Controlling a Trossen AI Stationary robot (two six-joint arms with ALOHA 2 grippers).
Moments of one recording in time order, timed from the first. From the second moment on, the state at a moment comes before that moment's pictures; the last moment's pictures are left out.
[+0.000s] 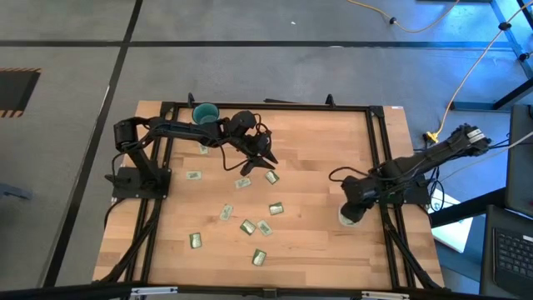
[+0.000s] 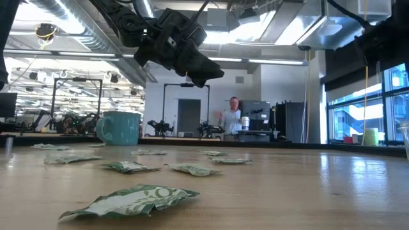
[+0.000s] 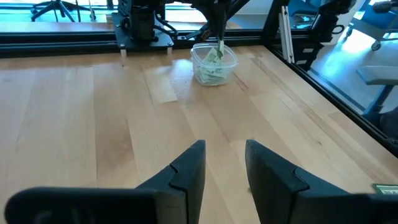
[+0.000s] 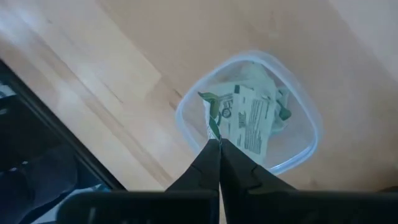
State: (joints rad) left arm 0.34 1.69 0.99 0.20 0.71 0.20; right arm 0.41 1.02 0.69 -0.91 -0.21 1.23
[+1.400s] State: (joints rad) left arm 0.30 1.69 0.99 -0.04 0.46 0.36; right arm 0.36 0.97 0.70 -1.03 0.01 1.08
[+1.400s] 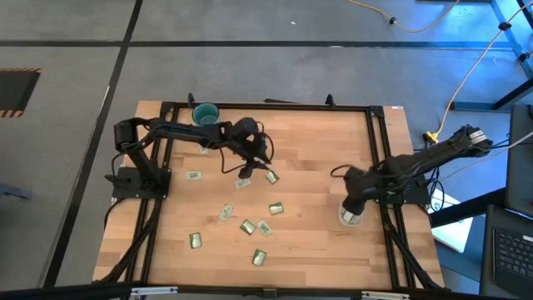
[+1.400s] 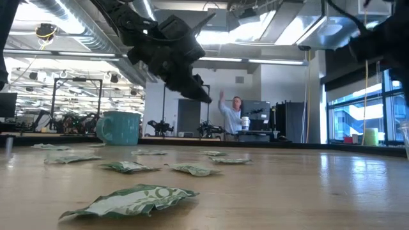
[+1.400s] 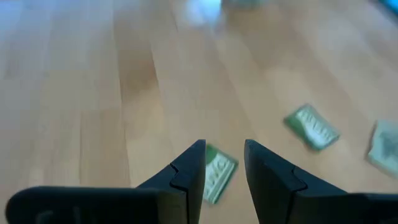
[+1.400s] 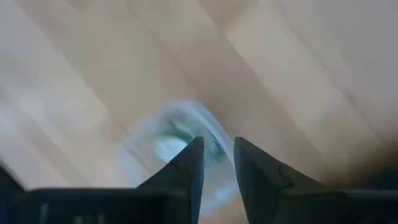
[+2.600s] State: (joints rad) left arm 0.20 1.94 1.01 0.01 0.12 0.40; right arm 0.28 0.68 0.70 -0.81 0.23 0.72
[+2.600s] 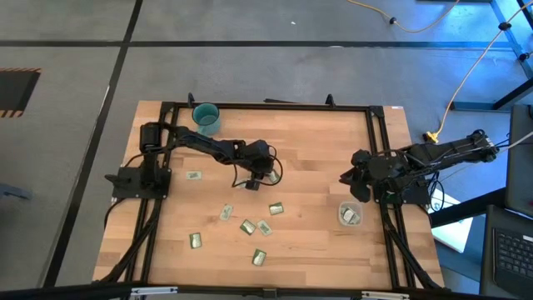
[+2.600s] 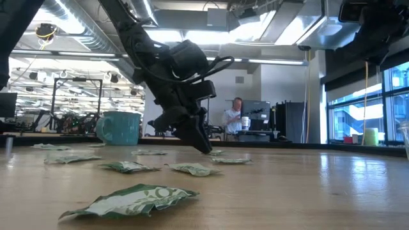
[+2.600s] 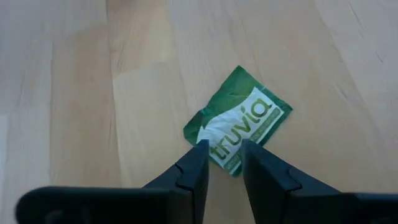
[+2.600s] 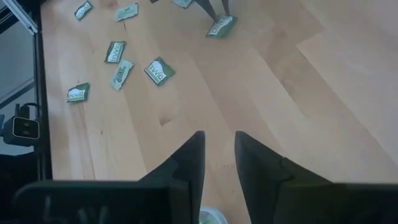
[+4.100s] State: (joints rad) left arm 0.20 1.94 1.00 -0.10 0.13 0.27; right arm 0.28 0.68 0.69 -0.81 0.23 0.72
